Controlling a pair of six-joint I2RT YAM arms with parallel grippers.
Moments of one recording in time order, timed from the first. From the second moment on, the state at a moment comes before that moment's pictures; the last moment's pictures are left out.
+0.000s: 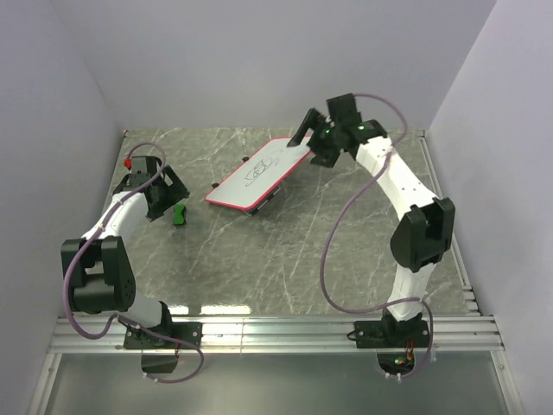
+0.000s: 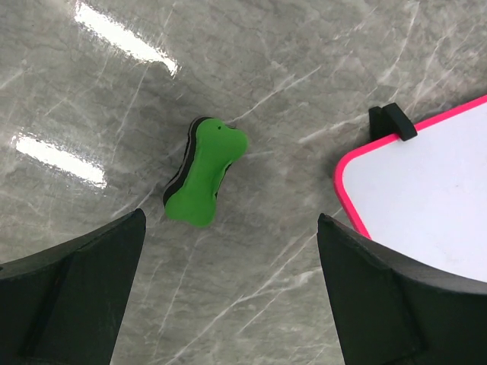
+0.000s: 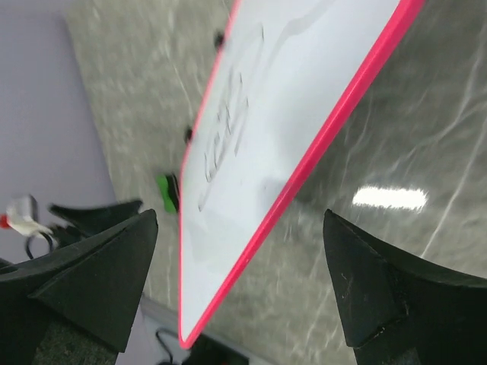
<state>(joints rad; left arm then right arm) 0.07 1.48 1.00 -0.43 -0.02 -0.58 0.35 1.86 1.85 -0.73 -0.19 0.83</state>
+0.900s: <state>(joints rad) 0.07 1.51 0.96 -0.42 -0.02 -0.51 0.48 2.00 1.89 -0.76 -0.32 0.96</state>
